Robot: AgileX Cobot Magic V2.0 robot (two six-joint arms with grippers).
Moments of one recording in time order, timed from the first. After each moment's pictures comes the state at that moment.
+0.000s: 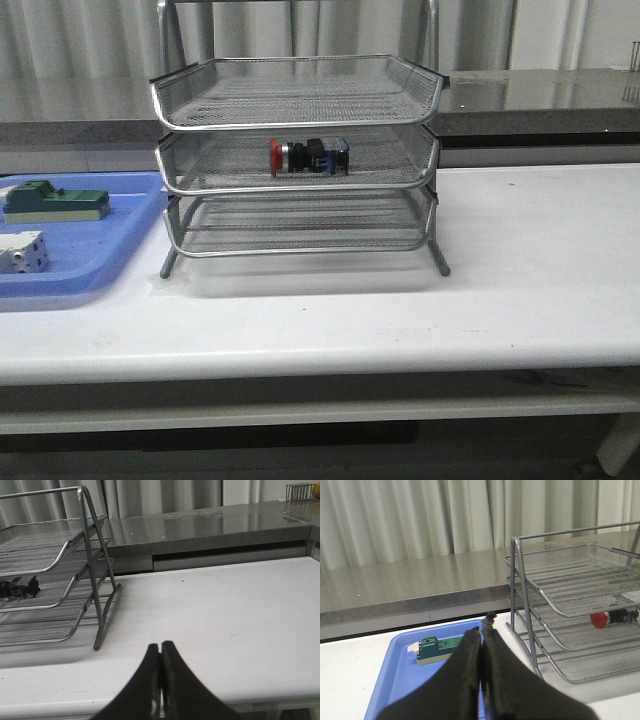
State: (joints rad) left arm -0.13 0.23 -0.23 -0.34 0.05 0.42; right arm 0.05 -0.01 0.03 -0.01 0.07 0.11
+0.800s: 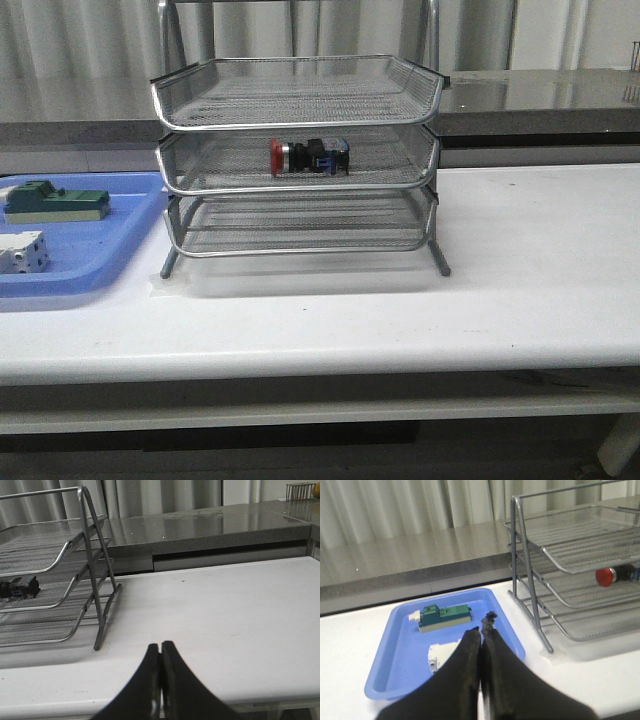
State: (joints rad) left arm -0.13 0.22 -0.12 0.00 0.04 0.12; right arm 0.05 -0.01 0.03 -0.01 0.07 0.12
